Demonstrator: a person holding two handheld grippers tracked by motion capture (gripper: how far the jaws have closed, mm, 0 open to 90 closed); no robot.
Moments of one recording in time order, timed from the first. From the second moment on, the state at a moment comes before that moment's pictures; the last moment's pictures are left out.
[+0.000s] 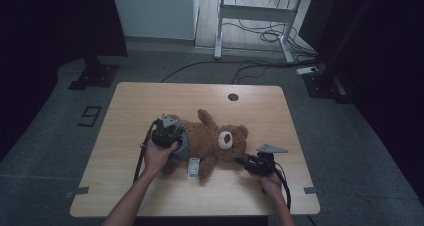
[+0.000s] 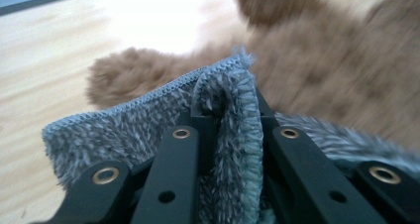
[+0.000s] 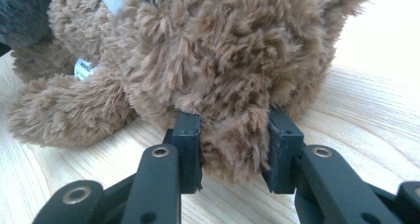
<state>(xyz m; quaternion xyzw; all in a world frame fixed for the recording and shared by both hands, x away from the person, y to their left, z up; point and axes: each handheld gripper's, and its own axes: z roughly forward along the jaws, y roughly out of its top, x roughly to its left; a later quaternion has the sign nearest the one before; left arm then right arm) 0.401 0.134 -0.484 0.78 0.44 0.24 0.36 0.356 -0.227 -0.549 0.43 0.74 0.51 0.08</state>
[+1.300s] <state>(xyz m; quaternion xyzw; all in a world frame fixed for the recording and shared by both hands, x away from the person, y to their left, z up) 0.387 -0.042 -0.438 0.83 0.29 0.18 0.44 0.357 -0.229 -0.551 0.44 0.74 0.51 0.07</state>
